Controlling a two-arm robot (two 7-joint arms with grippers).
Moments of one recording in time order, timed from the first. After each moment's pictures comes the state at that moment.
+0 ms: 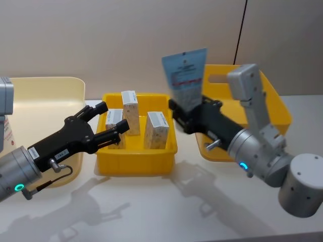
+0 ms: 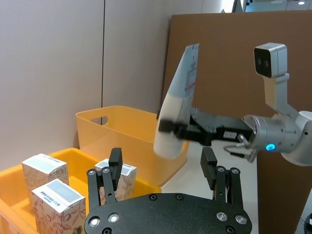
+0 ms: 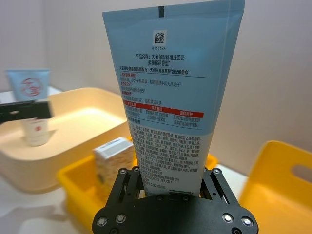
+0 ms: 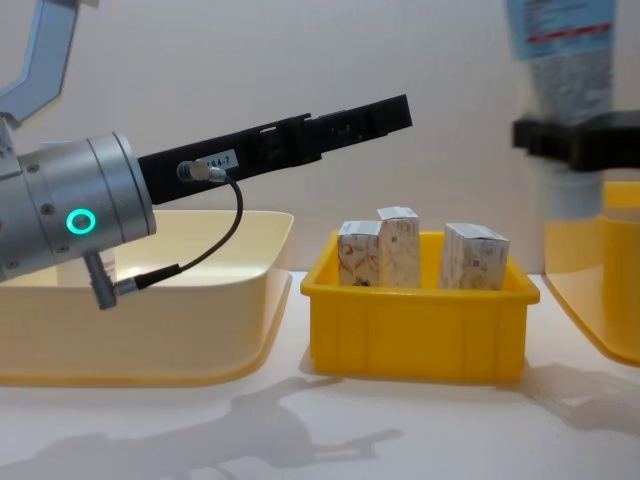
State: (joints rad) left arm -0.45 0.32 0.40 -1.40 -0.71 0.06 -0.81; right arm 0.25 0.46 -0.30 -1.74 0.37 0.20 0.20
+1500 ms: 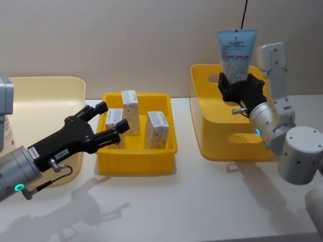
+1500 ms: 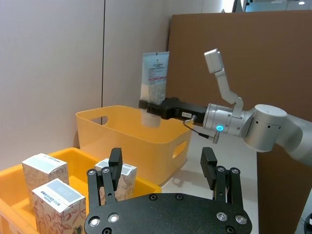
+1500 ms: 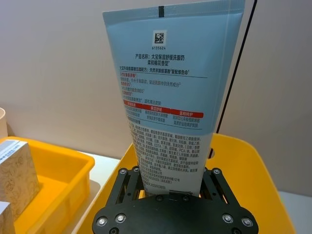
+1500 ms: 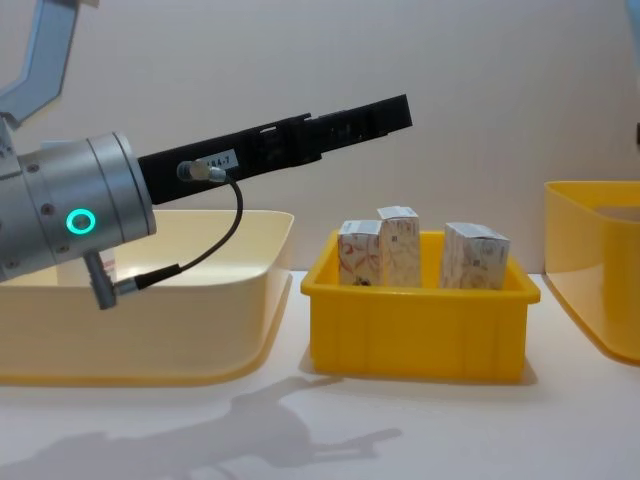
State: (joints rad) left arm -0.46 0.32 0.40 -1.40 -0.71 0.06 -0.81; right arm 0.42 0.35 -0.19 -1.44 0.24 0.21 -0.02
